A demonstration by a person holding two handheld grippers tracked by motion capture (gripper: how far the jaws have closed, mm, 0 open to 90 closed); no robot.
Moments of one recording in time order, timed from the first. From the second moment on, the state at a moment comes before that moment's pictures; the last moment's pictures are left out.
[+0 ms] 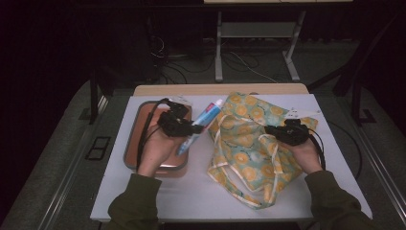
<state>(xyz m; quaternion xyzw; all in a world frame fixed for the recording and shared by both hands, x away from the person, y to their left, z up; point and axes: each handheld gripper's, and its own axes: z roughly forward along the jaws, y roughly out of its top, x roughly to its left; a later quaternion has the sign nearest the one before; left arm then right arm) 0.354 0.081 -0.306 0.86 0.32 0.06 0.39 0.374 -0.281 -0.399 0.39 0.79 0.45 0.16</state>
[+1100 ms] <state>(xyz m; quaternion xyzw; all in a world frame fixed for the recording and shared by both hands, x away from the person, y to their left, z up) 0.350 -0.050 -0.418 0.92 0.25 0.00 0.30 0.369 -0.296 -0.383 0.38 0.77 0.48 0.16</state>
